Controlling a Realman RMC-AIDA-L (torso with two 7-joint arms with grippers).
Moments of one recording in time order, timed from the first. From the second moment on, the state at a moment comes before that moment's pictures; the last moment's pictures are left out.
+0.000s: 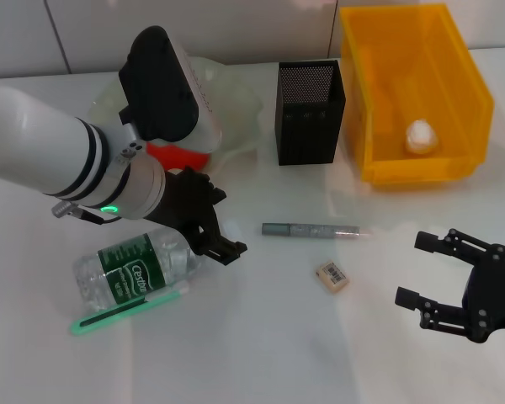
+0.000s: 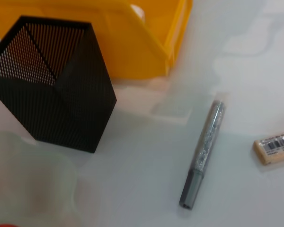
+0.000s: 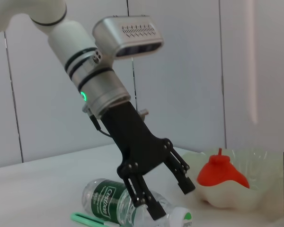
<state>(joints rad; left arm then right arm) -0.63 -2.08 1.64 1.24 2.37 1.22 -2.14 0.22 2.05 -0.52 -0.46 -1.91 -1.74 0.80</state>
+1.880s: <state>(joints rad) -0.73 -2.08 1.71 0.98 2.31 1.04 -2.13 0.21 2.06 -0.52 -0.46 -1.93 -1.74 0.80</state>
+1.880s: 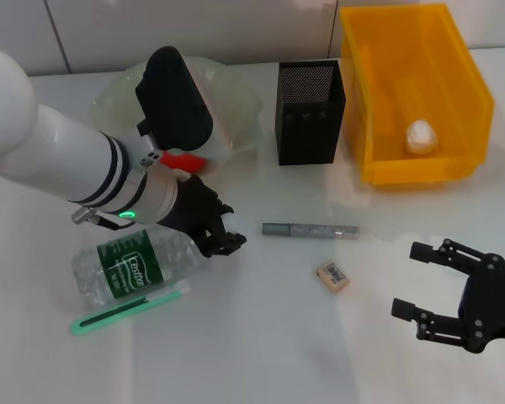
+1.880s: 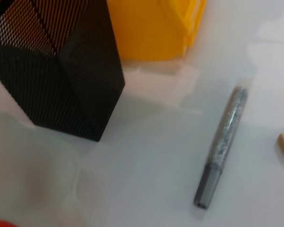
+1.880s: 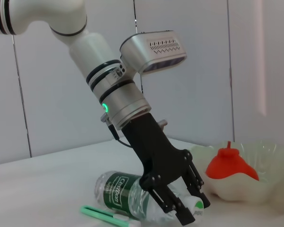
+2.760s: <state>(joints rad) -0.53 -2.07 1.46 1.38 2.19 1.28 -2.02 0.23 2.06 -0.52 -0.46 -1.93 -1.75 0.80</state>
